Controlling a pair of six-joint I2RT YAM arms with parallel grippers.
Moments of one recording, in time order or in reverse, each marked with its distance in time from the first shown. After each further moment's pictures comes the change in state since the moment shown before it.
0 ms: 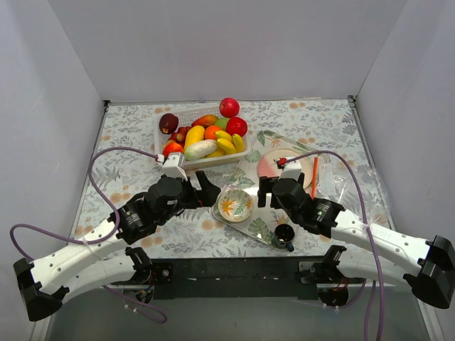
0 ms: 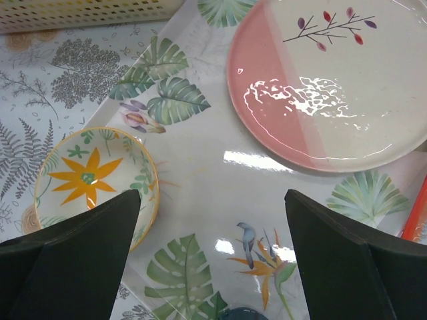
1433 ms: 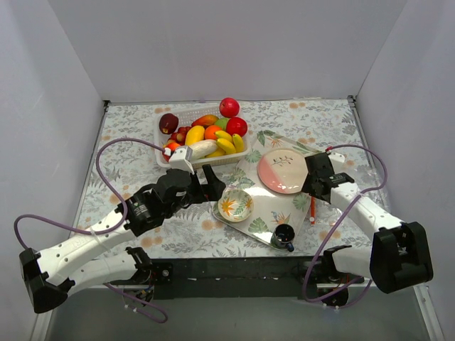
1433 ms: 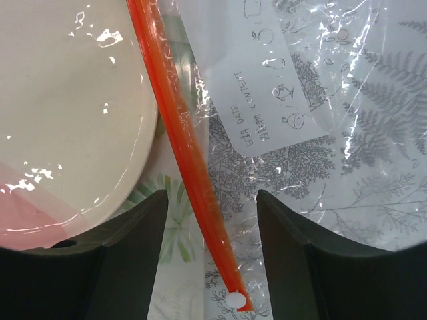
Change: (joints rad) left arm 0.000 0.115 0.097 -0.031 -0.005 -0.021; right arm -0.671 0.258 0.059 -0.234 -0.100 0.053
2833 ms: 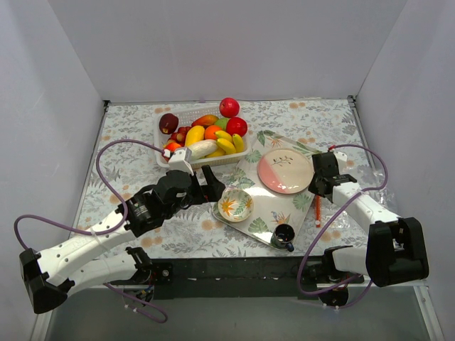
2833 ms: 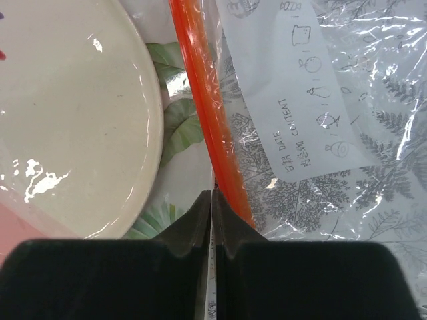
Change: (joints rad) left arm 0.000 -0.007 -0.014 -0.003 0.000 -0.027; right arm -0.092 0.035 -0.040 0.157 -0.093 -0.072
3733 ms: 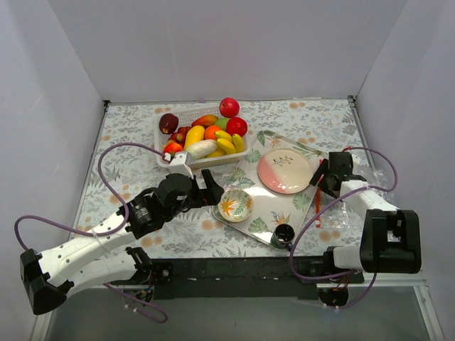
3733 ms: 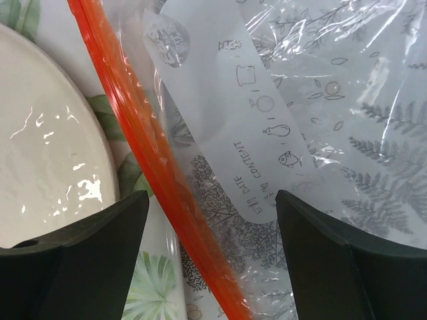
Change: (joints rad) left arm 0.000 -0.010 -0.050 0.004 0.005 -0.003; right arm -0.178 0.072 -0.003 0.085 -0.102 -0.024
